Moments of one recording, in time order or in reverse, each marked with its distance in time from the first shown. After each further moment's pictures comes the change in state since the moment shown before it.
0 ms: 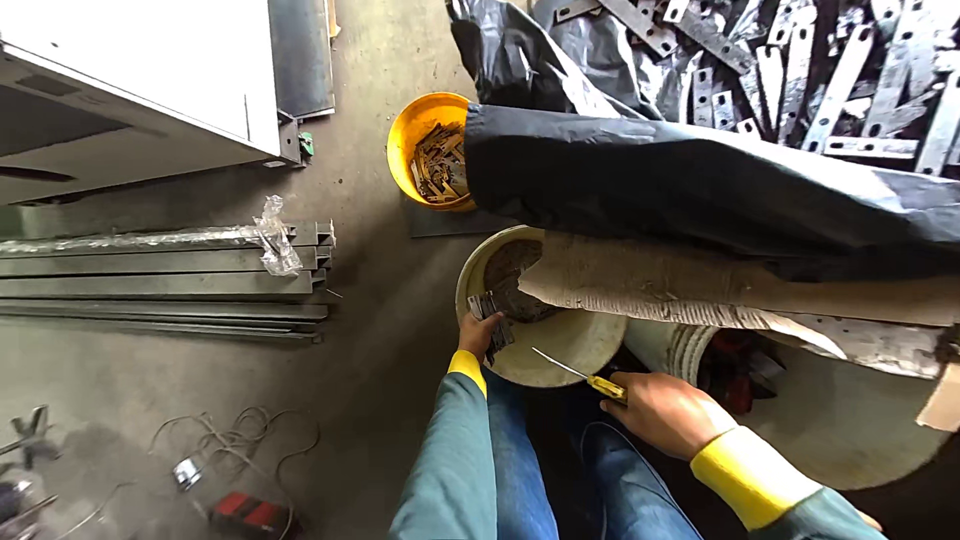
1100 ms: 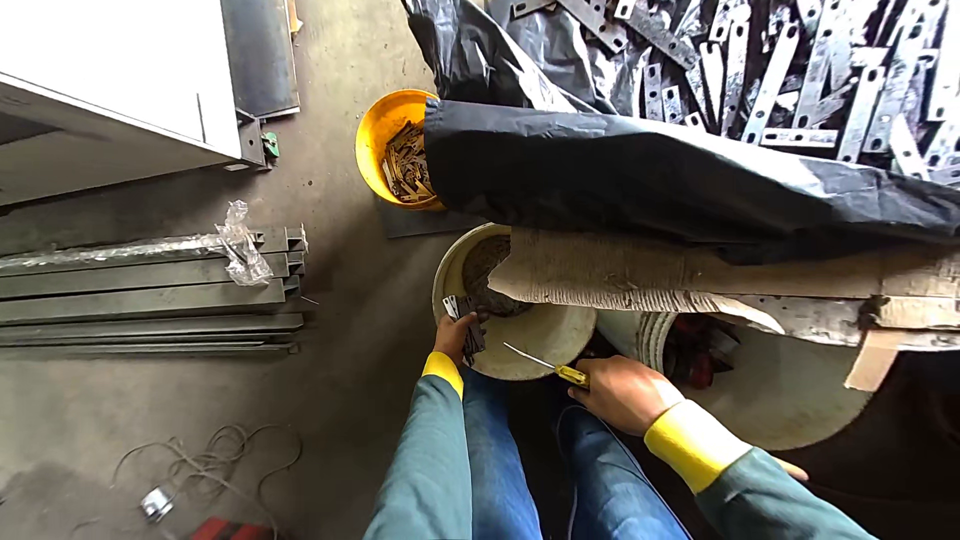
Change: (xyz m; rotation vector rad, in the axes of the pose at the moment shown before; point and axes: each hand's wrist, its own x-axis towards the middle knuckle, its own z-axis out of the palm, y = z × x) left_hand -0.006 0.002 0.000 -0.234 -0.076 -0.110; right_hand -0.001 -0.012 -0.010 0.007 -0.062 0.021
